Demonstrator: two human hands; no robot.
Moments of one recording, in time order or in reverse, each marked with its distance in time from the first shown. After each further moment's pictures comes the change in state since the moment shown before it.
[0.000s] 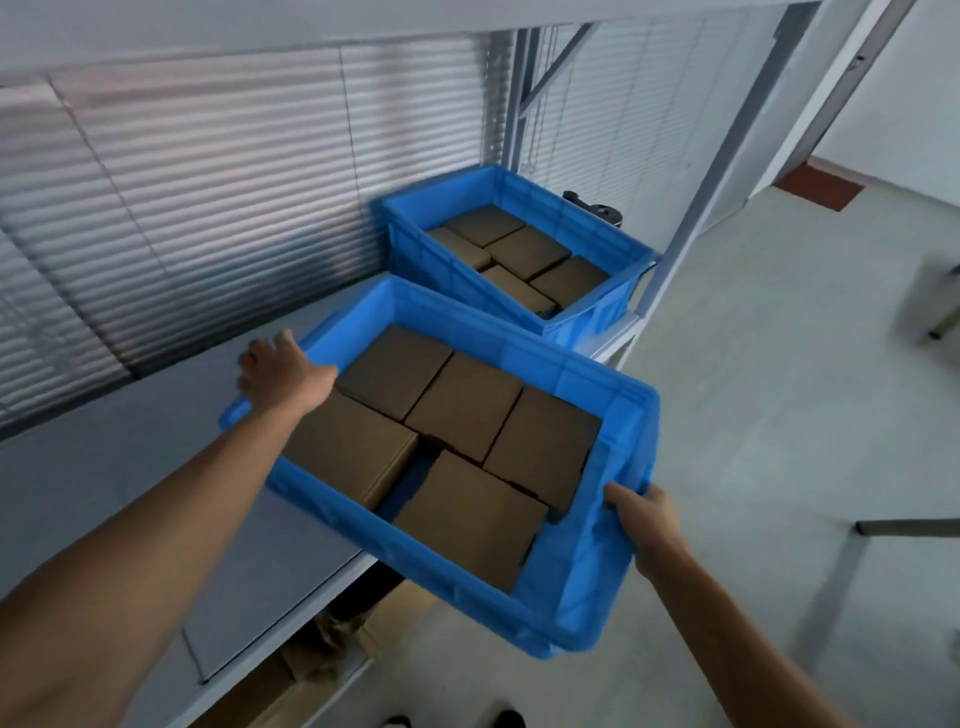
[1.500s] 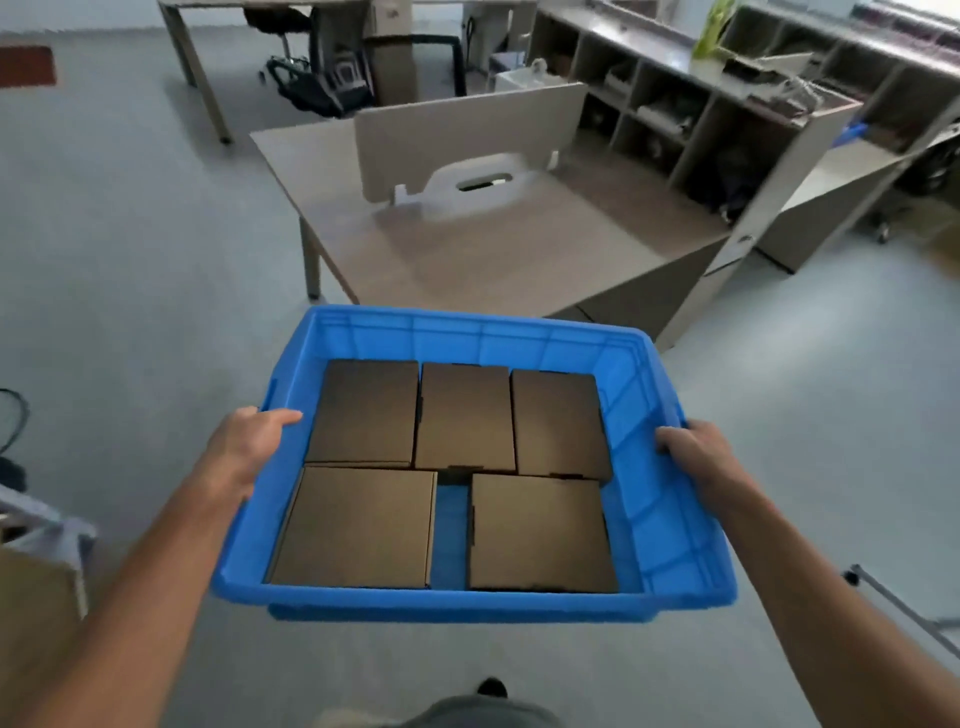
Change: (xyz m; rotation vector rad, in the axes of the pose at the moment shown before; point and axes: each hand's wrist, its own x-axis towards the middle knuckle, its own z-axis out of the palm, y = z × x) left_hand -0.651 0.216 0.161 -0.178 -1.100 0.845; right_hand -0.443 0.450 -0.472 0.456 1.105 0.511
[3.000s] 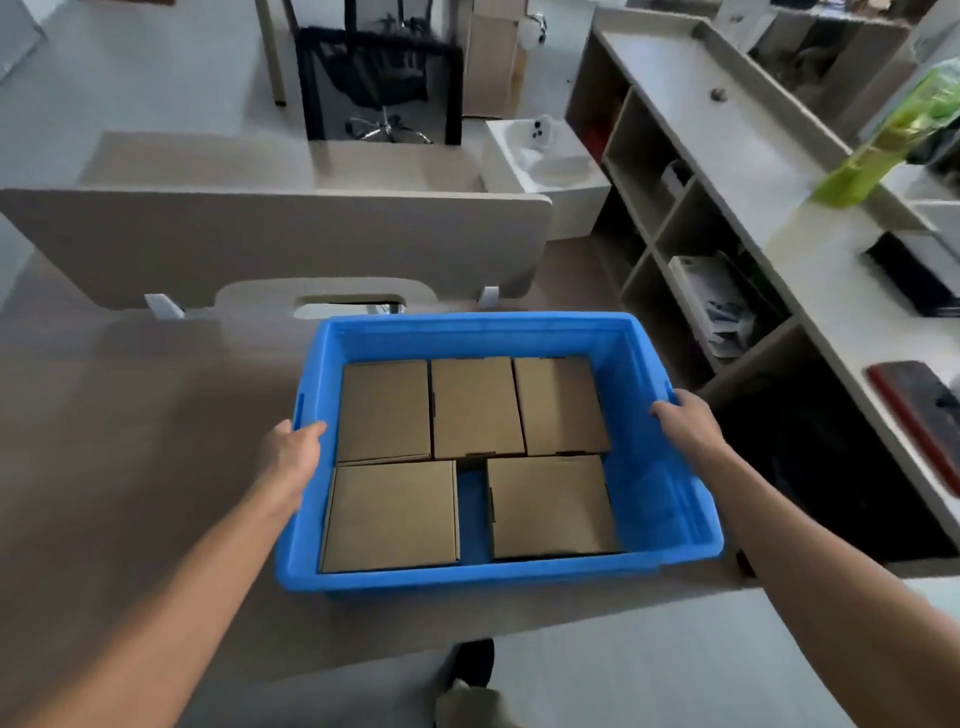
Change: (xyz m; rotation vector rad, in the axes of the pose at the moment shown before) left_hand 0.407 0.548 0.660 -0.289 0.337 -0.300; right_hand 1.037 -0.410 -0.091 -0.383 -0.284 -0.266
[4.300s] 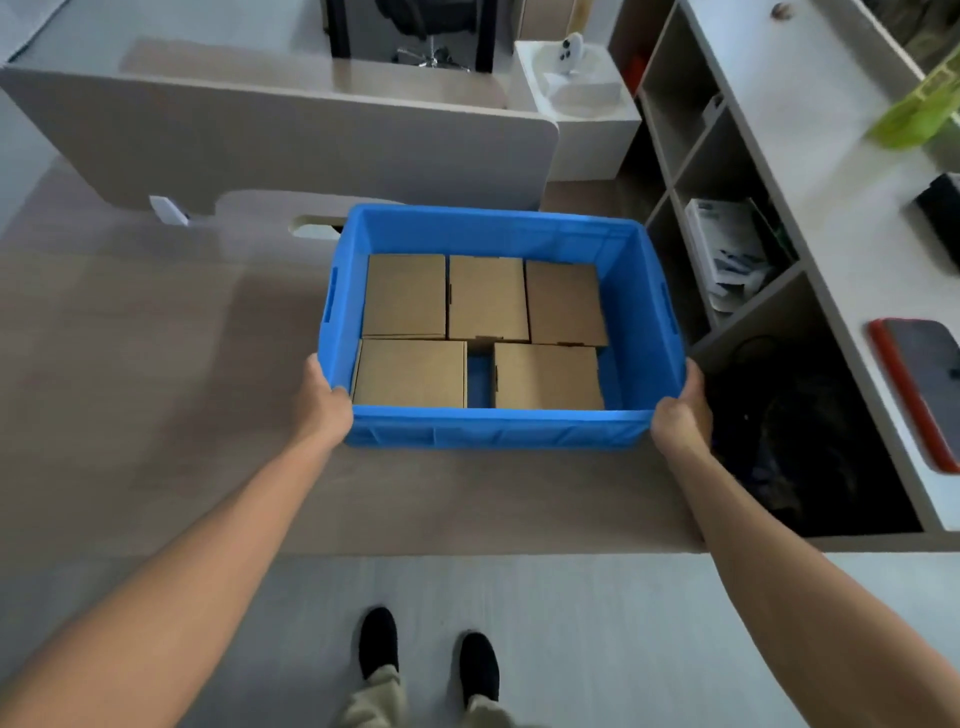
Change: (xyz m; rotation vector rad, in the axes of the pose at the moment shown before) left_hand -0.073 -0.043 0.086 0.220 0.097 0.157; right_hand 0.004 0.077 -0.008 0.073 0.074 0.012
